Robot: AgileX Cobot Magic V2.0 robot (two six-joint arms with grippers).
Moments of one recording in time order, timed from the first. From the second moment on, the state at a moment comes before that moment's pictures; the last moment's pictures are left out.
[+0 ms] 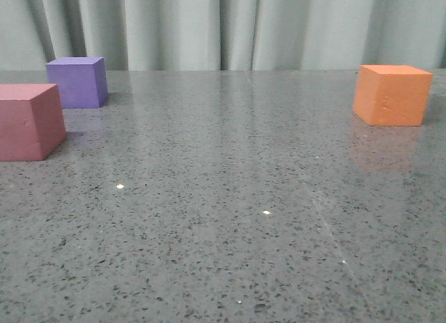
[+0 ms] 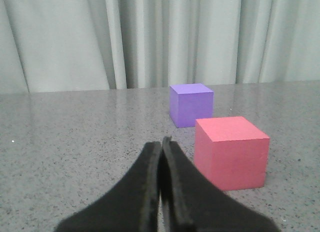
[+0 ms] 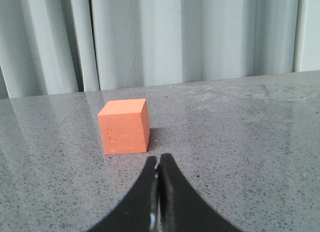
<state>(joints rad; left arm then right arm) -0.12 0.00 -0.01 -0.02 0.03 0.01 0.03 -0.01 0.00 0.01 0.01 0.14</state>
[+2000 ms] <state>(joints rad) -0.12 0.45 -0.70 -0.22 0.94 0.00 0.03 0.48 -0.82 0.13 0.98 0.12</state>
